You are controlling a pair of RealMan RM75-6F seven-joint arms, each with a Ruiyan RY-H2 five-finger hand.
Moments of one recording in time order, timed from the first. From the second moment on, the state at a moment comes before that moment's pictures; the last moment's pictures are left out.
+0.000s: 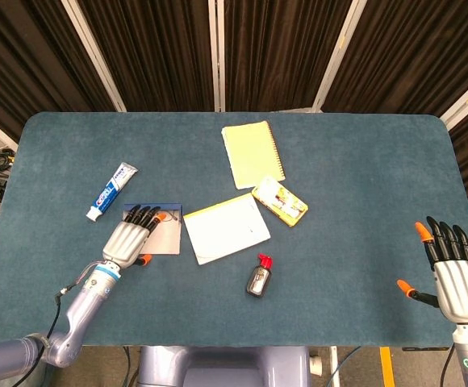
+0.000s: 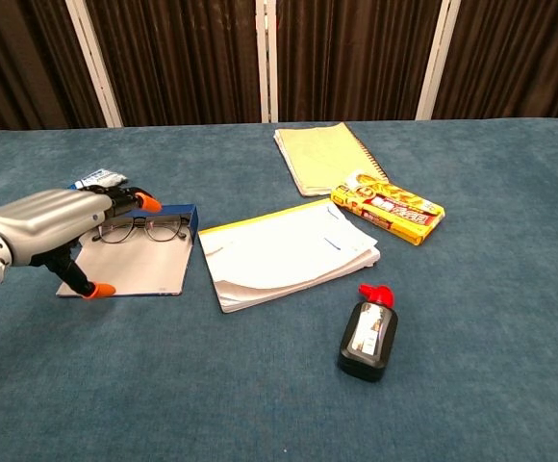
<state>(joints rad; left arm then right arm) -0.62 -1.63 -0.03 -1.32 1.24 1.06 0.32 0.09 -1.11 0.08 -1.65 -1.55 1.54 -0.16</state>
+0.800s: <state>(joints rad) -0.60 -1.70 -0.05 -1.20 1.29 1.04 0.26 0.09 -1.11 0.09 -1.65 -1.55 1.54 -0.16</state>
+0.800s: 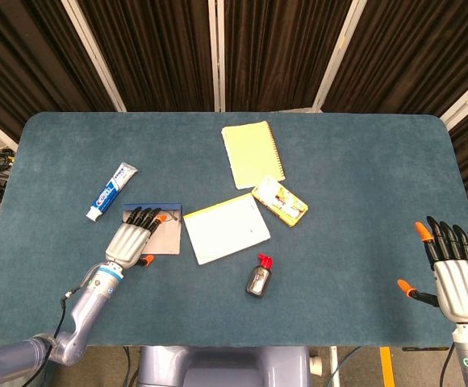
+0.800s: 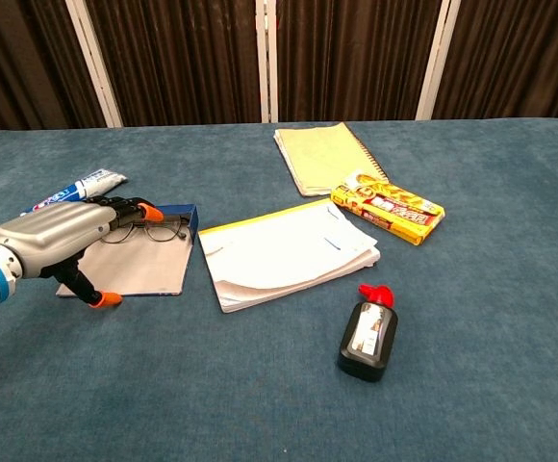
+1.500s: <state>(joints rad) -0.59 -1.73 -0.06 -1.14 1.30 1.02 0.23 0.09 -1.11 0.08 -1.65 -1.55 1.53 -0.17</state>
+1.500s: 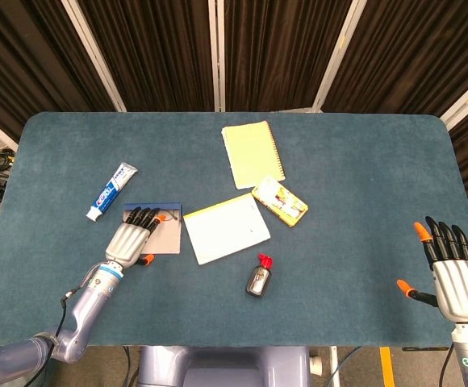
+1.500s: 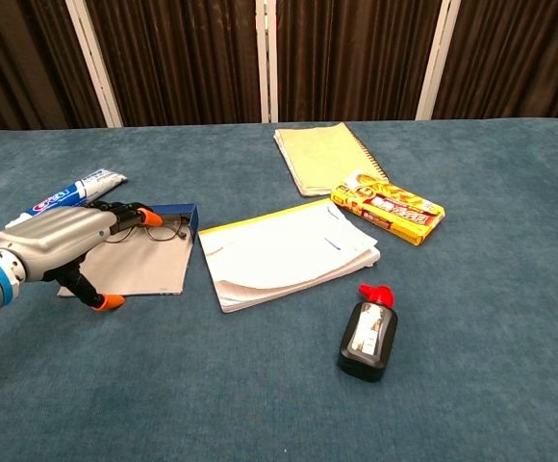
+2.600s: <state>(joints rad) -0.61 -1.71 -0.12 -1.16 1.27 0.98 0.25 0.09 -1.11 0.08 -1.64 -1.54 1.54 -0.17</state>
